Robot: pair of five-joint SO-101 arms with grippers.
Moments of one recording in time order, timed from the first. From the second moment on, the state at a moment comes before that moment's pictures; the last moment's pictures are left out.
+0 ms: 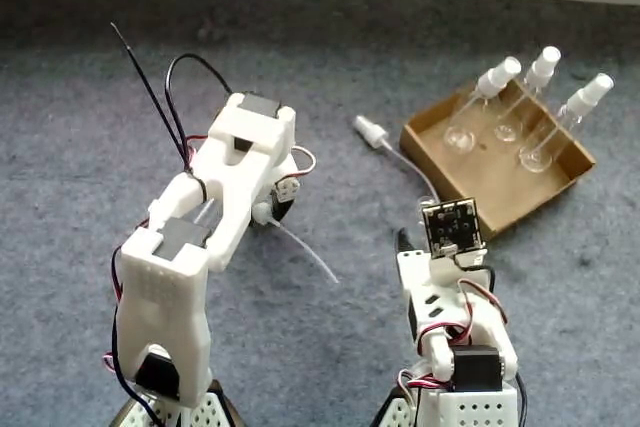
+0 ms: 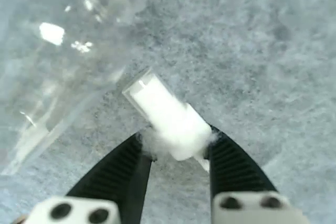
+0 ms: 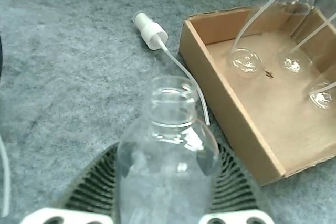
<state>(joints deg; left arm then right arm) 12.0 30.1 -7.3 84.8 40.3 -6.1 -104.3 89.5 53.2 13.2</state>
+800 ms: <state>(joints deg) 17.1 30.0 -6.8 84.8 -18.1 -5.0 -104.3 89.5 53.2 13.2</state>
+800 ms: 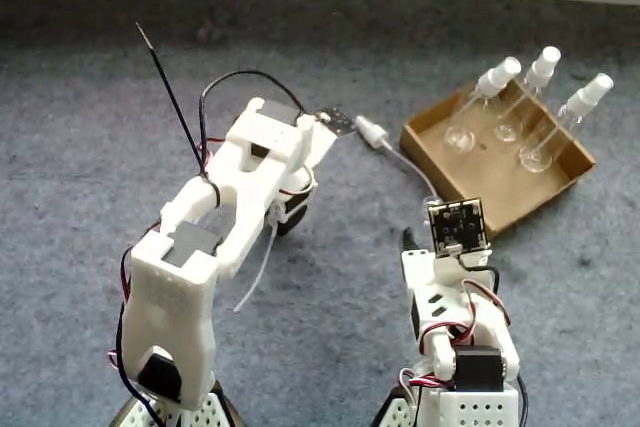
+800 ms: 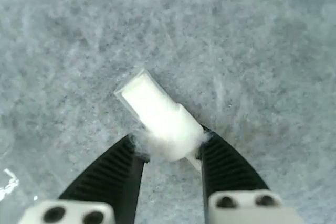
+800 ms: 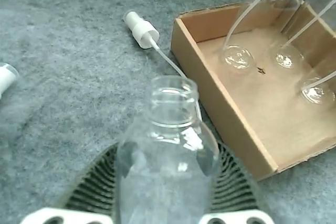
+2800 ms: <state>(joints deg) 16.7 30.2 -12.9 90.6 -0.3 -8.7 -104.3 89.5 53.2 13.2</state>
